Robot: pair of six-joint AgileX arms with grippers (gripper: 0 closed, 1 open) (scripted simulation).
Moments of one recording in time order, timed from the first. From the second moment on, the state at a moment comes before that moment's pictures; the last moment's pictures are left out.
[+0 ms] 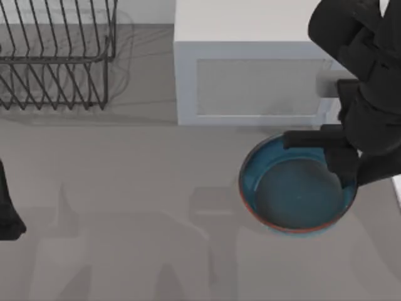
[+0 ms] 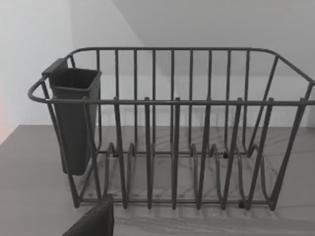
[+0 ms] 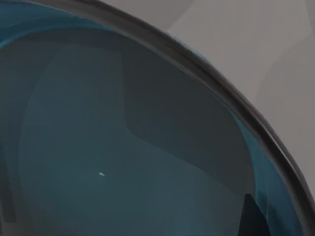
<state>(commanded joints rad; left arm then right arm) 0.00 0.00 0.00 0.00 0.00 0.00 0.57 1.66 1.48 -1.39 0.00 0.58</state>
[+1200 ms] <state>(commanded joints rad) 0.00 0.00 0.00 0.00 0.00 0.00 -0.15 1.50 0.94 0.32 -0.27 0.13</state>
